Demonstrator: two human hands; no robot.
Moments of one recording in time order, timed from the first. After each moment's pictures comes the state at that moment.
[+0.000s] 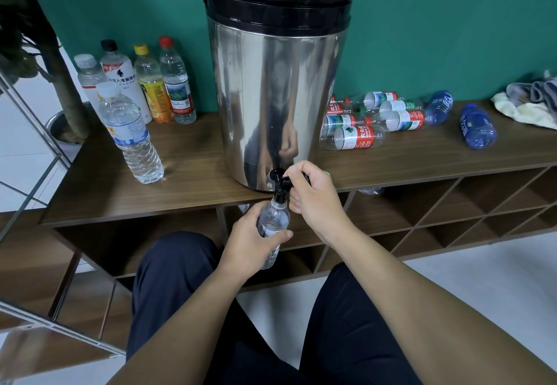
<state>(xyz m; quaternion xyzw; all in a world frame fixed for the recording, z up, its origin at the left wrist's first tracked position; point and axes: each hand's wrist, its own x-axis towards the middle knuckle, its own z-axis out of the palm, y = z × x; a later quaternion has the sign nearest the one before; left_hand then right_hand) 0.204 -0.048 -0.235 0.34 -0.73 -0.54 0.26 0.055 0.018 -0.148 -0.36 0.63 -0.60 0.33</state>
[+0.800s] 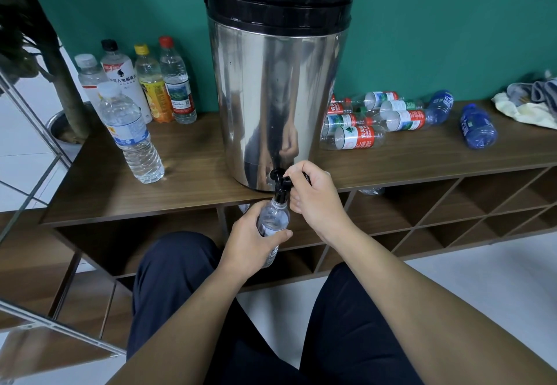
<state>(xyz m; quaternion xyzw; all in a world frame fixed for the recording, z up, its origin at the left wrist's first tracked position) 0.204 -0.050 -0.237 0.34 -0.72 -0.54 0.26 0.054 0.018 -0.148 -0.36 0.64 -0.60 0.33</state>
